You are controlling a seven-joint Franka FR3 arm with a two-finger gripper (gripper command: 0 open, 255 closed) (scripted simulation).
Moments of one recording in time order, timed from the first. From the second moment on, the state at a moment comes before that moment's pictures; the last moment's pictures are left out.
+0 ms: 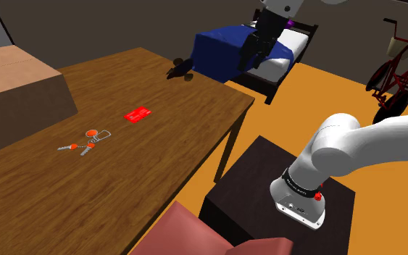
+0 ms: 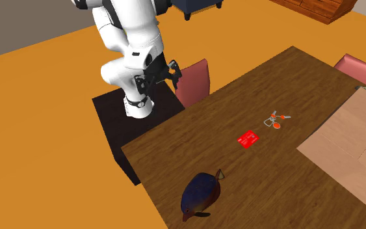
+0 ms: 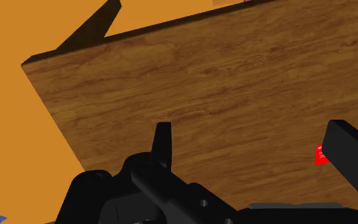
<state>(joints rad) 0.01 -0.82 0.01 -2.39 0.12 1.71 0.10</state>
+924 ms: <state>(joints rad) -0.01 -0.42 0.02 -2.26 0.03 2.03 0.02</state>
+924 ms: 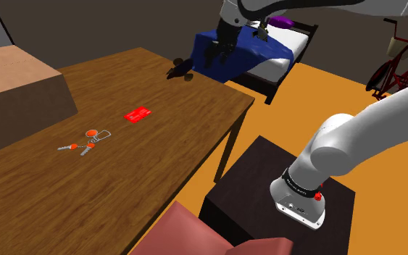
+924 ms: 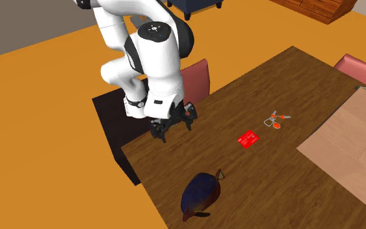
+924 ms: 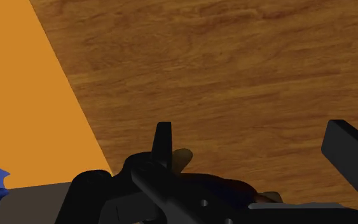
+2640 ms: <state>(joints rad) -0.03 0.32 0.01 -1.66 -0.19 2.29 0.01</state>
